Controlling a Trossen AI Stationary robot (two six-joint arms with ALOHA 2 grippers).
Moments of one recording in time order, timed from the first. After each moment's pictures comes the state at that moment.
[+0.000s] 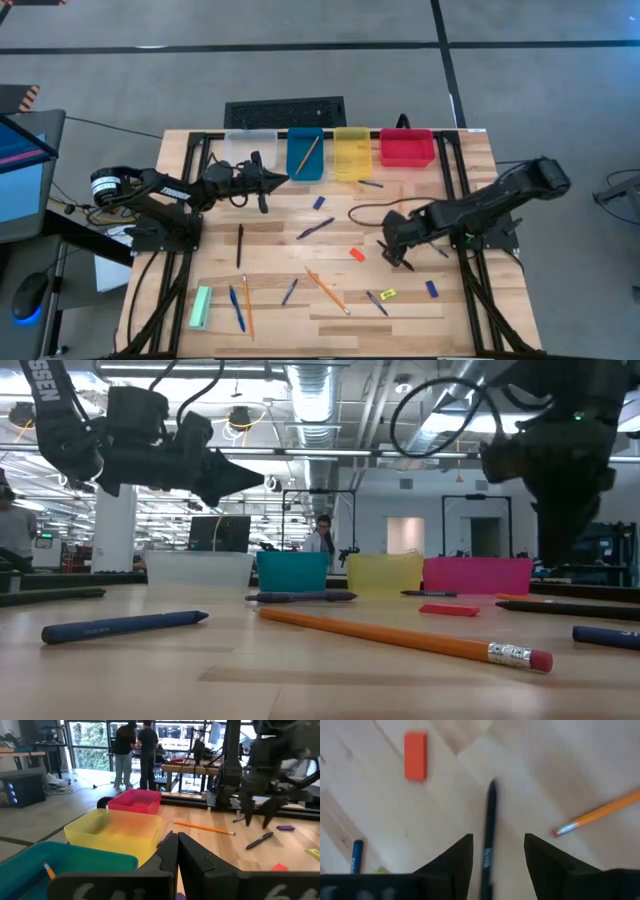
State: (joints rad) left arm 0.45 1.40 0.23 1.16 0.24 -0.03; right arm 0.26 1.33 0.72 -0.64 0.07 0.95
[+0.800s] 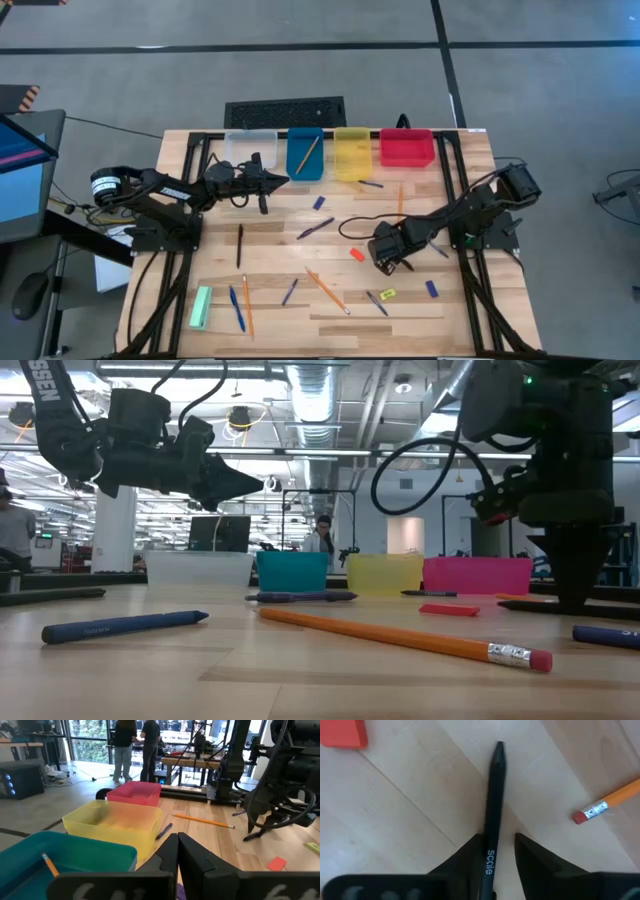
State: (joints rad) left arm 0.45 1.40 0.23 1.13 0.24 -0.04; right arm 0.29 1.64 0.82 -0.70 0.05 1.01
